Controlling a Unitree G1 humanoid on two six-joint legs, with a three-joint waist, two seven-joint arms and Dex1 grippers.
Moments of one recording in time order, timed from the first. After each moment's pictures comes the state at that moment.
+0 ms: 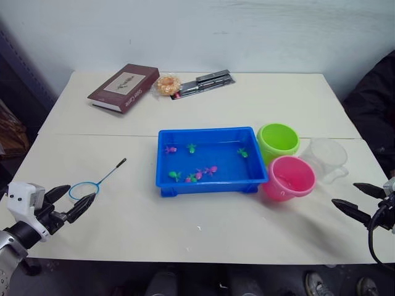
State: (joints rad) left arm 0.32 0.66 0.66 -0.30 -0.63 0.52 -0.63; right arm 0.18 -0.89 -0.56 0.14 0.45 0.20 1.04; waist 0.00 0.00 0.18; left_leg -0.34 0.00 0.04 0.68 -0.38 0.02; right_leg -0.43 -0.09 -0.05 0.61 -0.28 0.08
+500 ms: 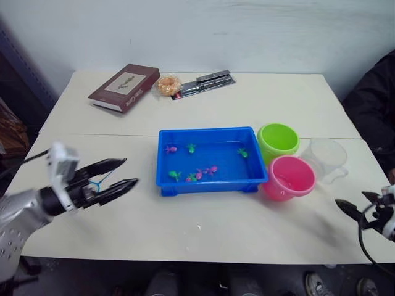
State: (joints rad) left arm -0.07 0.86 0.45 -0.51 -0.98 0.78 -0.82; right arm 0.10 -0.78 -0.55 0.17 0.39 0.32 0.72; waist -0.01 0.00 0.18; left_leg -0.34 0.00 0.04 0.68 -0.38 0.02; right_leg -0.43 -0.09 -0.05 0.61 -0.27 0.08
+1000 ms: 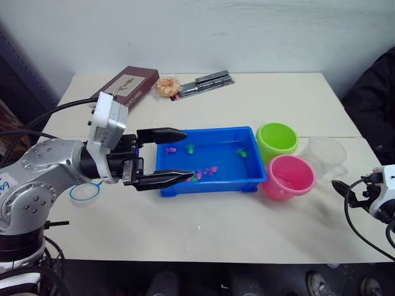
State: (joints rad) left arm -0.53 0.81 0.20 -0.51 -1.09 0.84 -0.80; right arm -0.04 -0.76 -0.51 0.15 0.37 0.46 0.59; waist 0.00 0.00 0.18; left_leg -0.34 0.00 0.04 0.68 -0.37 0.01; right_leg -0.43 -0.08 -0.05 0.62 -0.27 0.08
